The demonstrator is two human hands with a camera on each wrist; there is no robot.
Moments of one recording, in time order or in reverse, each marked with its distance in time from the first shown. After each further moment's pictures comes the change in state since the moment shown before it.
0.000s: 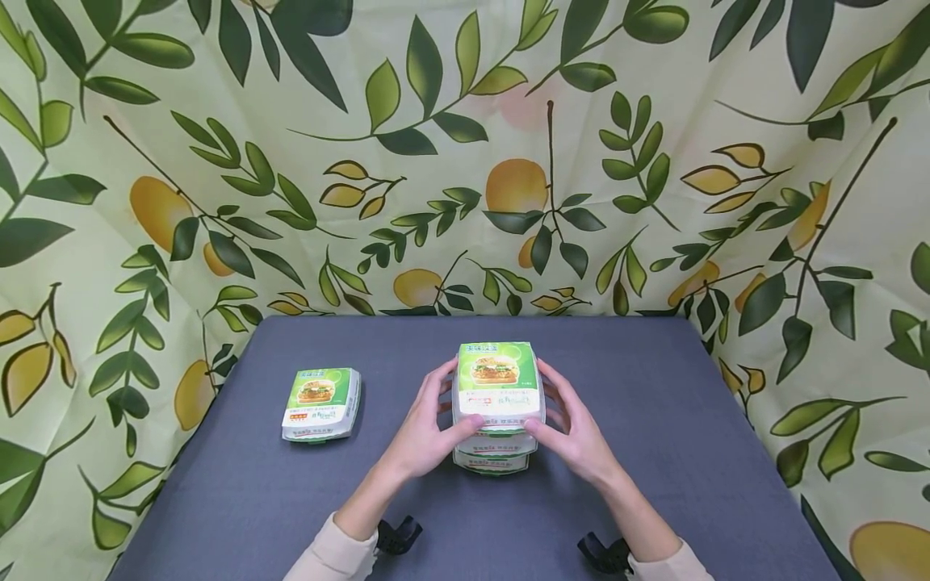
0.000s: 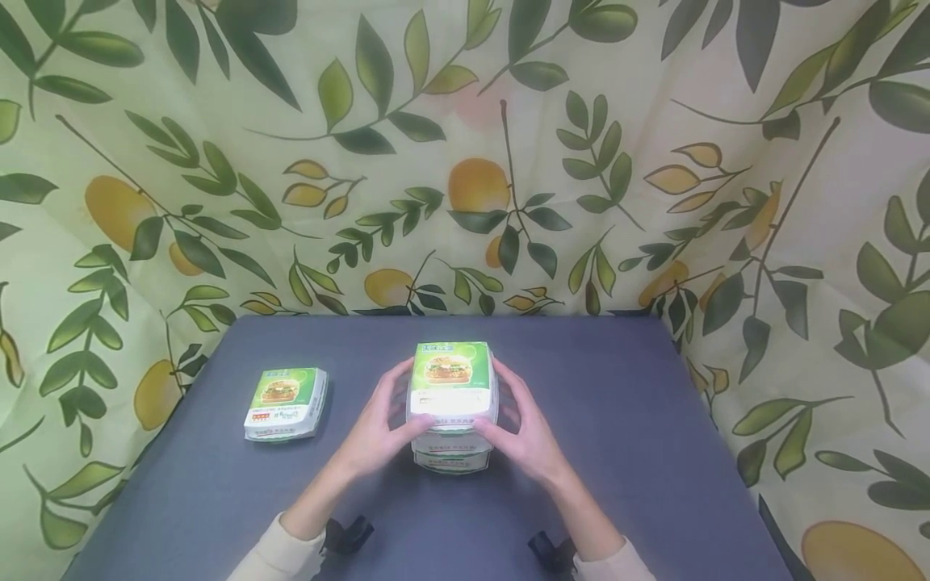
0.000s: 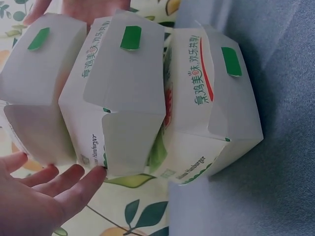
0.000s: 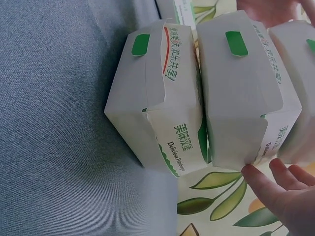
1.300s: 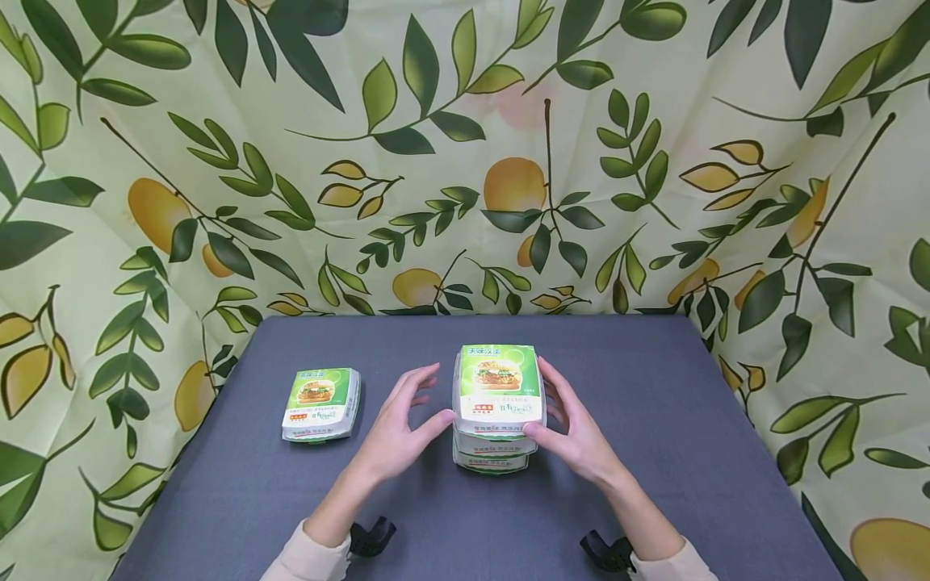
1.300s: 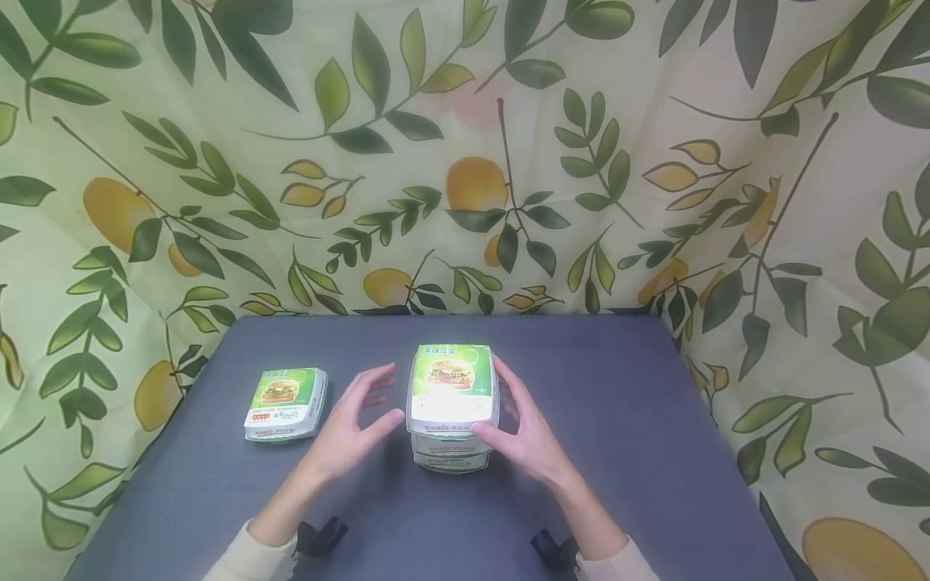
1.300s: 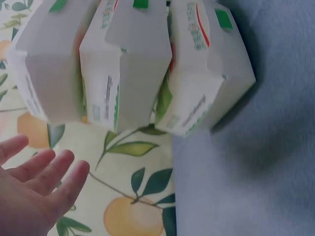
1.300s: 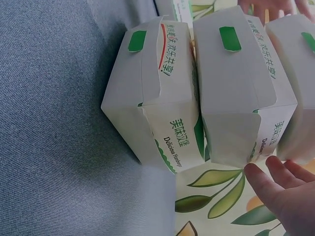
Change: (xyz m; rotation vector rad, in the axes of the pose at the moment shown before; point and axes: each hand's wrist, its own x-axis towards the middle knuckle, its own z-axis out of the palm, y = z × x) left_hand -0.012 -0.003 -0.031 0.121 0.069 0.118; right_hand -0.002 0.000 -0.003 -0.010 -0.036 0.027
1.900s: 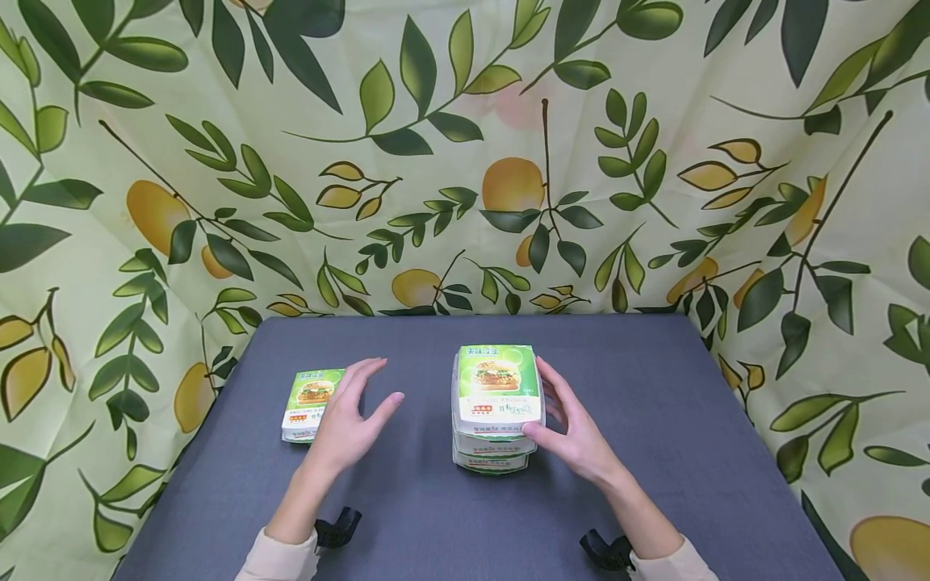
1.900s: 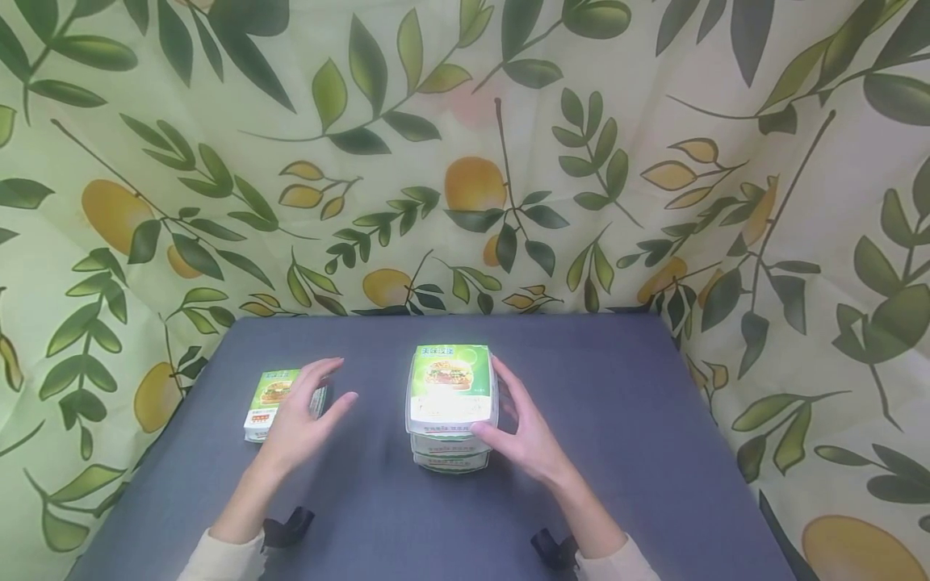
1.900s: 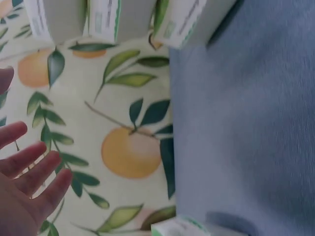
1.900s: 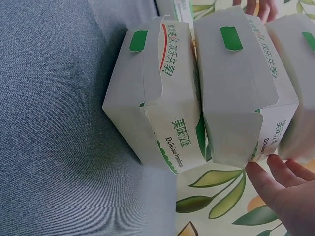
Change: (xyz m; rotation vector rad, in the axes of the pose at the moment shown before) left_hand -0.009 -0.024 -0.049 0.277 0.181 0.007; right_hand 0.001 0.001 0.000 0.004 -0.006 -0.004
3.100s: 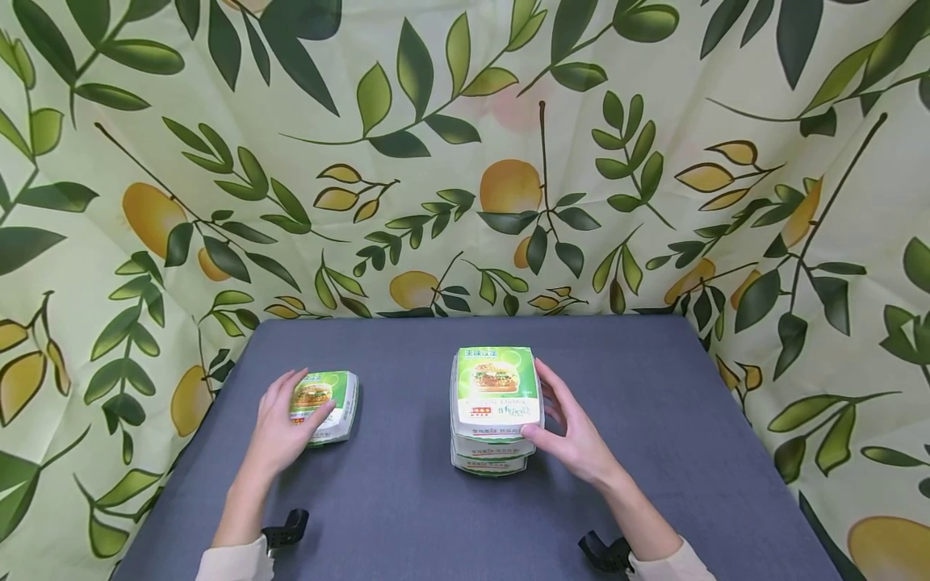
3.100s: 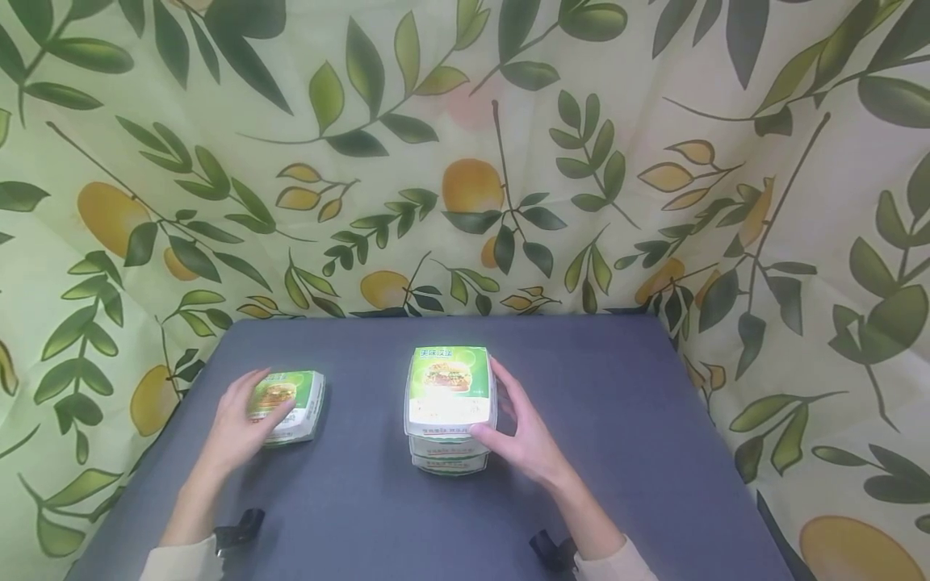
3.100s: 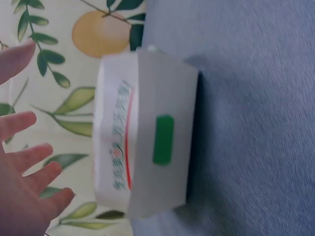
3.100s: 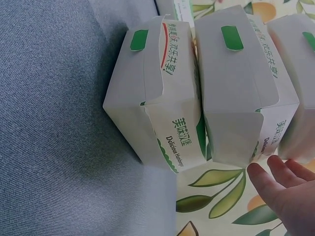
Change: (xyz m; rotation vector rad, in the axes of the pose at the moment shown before) left_hand -0.019 -0.087 -0.056 0.181 -0.029 -0.317; right_hand 0.000 0.000 0.000 0.002 0.000 -0.004
